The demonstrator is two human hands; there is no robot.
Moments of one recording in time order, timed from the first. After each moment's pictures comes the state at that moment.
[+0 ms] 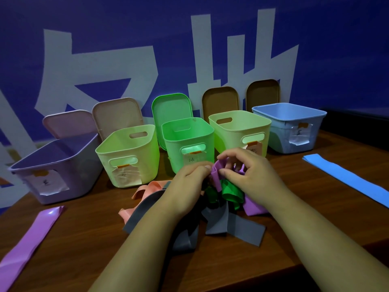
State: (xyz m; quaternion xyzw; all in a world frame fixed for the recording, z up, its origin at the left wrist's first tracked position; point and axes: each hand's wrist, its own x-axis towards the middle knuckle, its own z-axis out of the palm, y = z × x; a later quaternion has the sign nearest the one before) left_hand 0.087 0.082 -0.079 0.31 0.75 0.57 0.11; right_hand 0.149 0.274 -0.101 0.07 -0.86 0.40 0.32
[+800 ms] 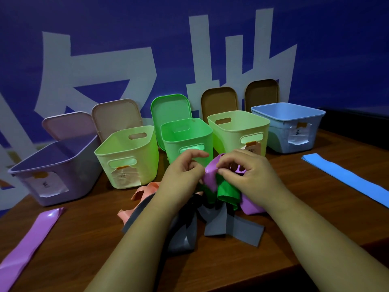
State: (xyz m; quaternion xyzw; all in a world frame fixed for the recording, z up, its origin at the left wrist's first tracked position) left_hand 0.073 0.085 -0.084 0.27 0.72 0.64 0.06; right_hand 0.149 0.273 -0.100 0.12 -0.85 0.37 0.36
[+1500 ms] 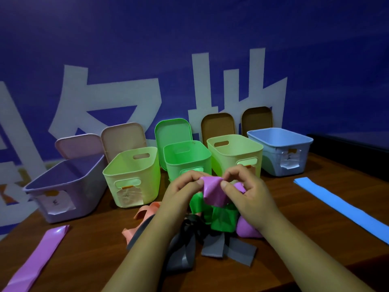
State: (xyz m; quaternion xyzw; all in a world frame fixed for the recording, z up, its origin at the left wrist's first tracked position) left_hand 0.080 0.075 -0.079 0.36 0.64 0.68 0.06; right_hand 0.174 0.255 -0.083 0.08 -0.79 0.49 0.35
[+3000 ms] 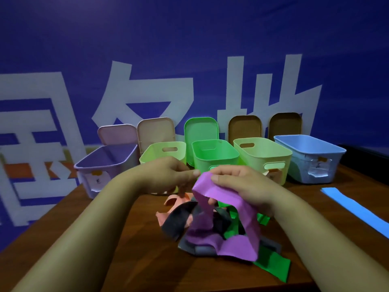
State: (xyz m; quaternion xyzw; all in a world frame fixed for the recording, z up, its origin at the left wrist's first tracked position) left_hand 0.081 -0.039 0.035 0.33 0.91 0.23 0.07; right_hand 0.171 0.192 -0.010 0.10 -0.78 0.61 0.00
